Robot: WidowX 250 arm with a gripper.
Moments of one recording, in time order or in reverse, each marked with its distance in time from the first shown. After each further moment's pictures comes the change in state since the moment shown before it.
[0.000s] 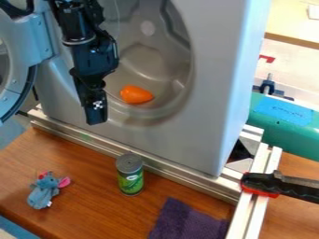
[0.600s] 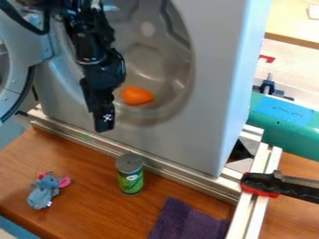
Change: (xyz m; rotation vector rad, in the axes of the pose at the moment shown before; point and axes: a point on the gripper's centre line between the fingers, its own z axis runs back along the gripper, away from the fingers) arm 0.012 0.024 -0.032 0.093 -0.006 0.014
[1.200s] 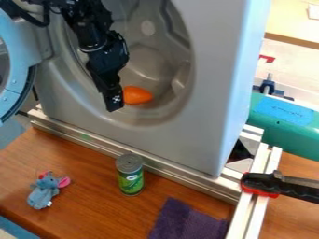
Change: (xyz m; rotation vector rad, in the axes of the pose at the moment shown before) arm 0.026 0.031 0.008 0.103 -0.158 0.032
